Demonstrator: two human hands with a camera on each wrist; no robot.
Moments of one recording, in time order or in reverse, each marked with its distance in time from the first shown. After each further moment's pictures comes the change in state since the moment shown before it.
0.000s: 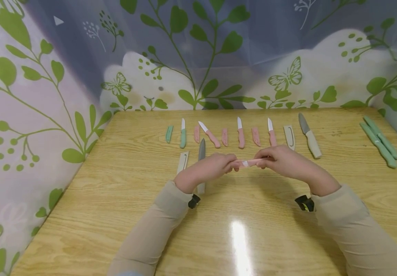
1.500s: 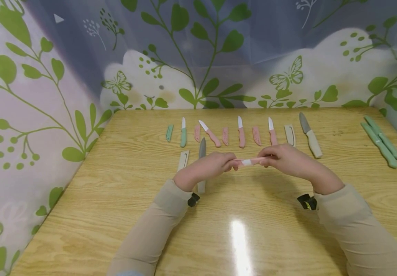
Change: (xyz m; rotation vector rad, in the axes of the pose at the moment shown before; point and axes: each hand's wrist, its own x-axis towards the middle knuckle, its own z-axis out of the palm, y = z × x) left_hand 0.000 -0.006 0.000 -0.046 0.010 0.006; right_hand -0.001 0.006 -0.003 0.014 0.026 -0.004
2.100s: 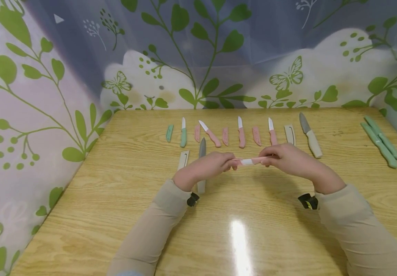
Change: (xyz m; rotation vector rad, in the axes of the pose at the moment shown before) left_hand 0.000 0.000 -0.002 -0.031 0.003 -0.017; right_hand 0.000 0.001 -0.002 -0.028 0.012 0.012
